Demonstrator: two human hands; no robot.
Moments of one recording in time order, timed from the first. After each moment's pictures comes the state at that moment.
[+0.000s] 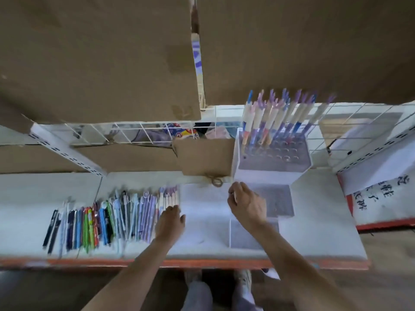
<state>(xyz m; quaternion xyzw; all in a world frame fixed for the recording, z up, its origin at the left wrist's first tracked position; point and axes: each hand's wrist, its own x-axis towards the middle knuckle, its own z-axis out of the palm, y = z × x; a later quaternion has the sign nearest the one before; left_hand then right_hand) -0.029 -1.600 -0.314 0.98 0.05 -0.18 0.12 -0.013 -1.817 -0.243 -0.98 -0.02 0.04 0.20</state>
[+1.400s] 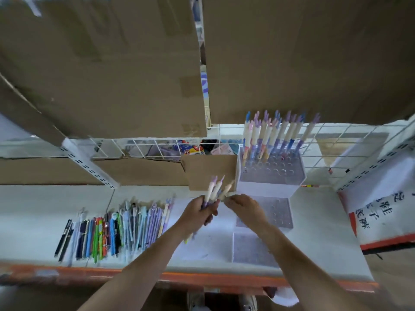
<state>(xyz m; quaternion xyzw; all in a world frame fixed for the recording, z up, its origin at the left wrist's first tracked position) -0.015 -1.654 -0.214 0.75 0.07 -0.23 0.62 -0.007 -1.818 -0.210 -0.88 0.06 0.20 0.43</state>
